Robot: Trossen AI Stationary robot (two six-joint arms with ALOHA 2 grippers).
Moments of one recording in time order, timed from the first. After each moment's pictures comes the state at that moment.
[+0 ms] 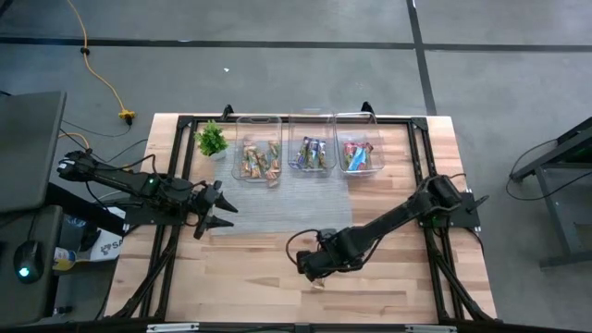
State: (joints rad) left arm -0.26 0.41 0.23 -0.17 -0.01 -0.30; right arm 0.46 2.01 1.59 -0.86 0.00 1.96
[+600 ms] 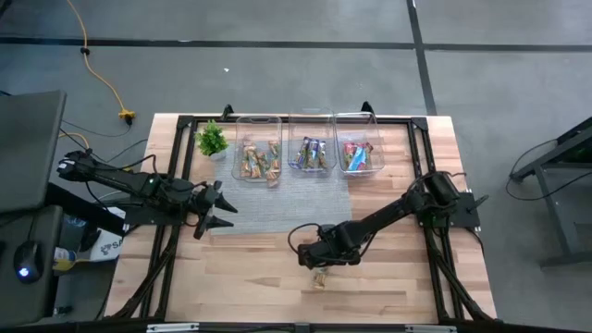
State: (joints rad) left arm -0.26 0.41 0.23 -0.19 -0.01 -0.30; right arm 0.41 2.01 1.40 -0.65 -0.05 1.95
